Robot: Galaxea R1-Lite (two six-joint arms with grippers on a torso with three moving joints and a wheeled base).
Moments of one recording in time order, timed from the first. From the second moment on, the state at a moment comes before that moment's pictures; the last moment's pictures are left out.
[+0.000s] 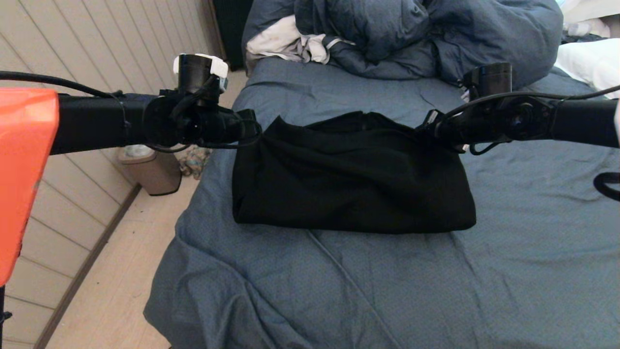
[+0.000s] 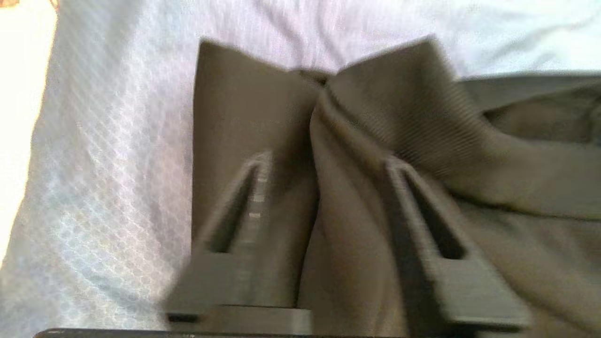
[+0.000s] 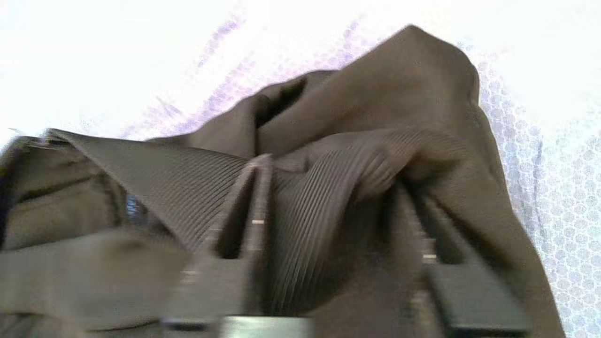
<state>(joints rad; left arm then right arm) -0.42 2.09 -1.88 0.10 0.09 -0.36 0.06 2.12 -1.94 0.18 0.05 0.51</state>
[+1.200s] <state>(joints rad) -0.58 2.11 -1.89 0.05 0.11 -0.37 0.15 2.03 -1.87 0.11 0.06 0.49</state>
